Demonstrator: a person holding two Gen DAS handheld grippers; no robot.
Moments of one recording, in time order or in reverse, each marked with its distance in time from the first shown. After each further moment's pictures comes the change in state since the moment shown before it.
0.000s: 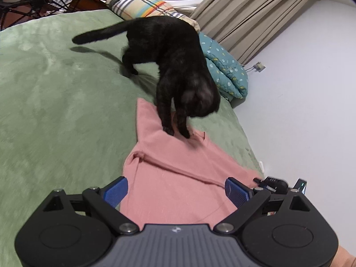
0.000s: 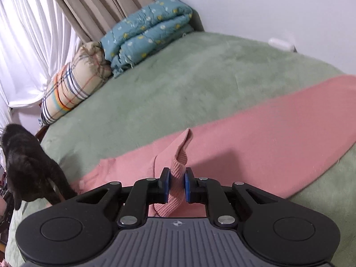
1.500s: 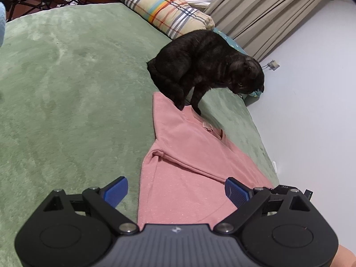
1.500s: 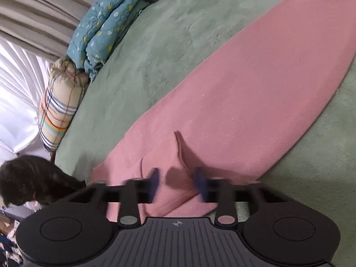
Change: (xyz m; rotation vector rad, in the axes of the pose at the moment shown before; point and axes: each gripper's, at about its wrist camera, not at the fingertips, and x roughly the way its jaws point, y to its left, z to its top) left arm 0.015 0.023 -0.003 -0.031 0.025 0.059; right arm 0.016 -0.044 -0.001 0.264 0.135 0.032
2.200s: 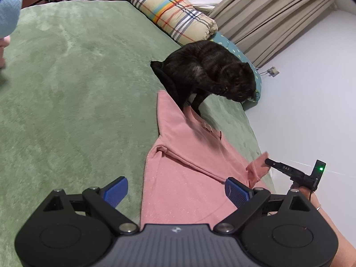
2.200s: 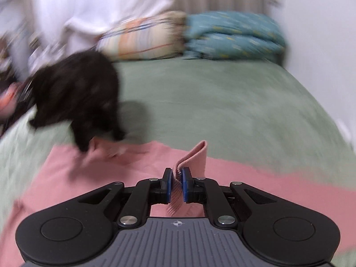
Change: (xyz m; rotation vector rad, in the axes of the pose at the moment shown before) left arm -0.012 0.017 -0.012 -0.053 -0.015 -0.031; right arm -0.033 0.195 -0.066 -1.043 -0.059 0.059
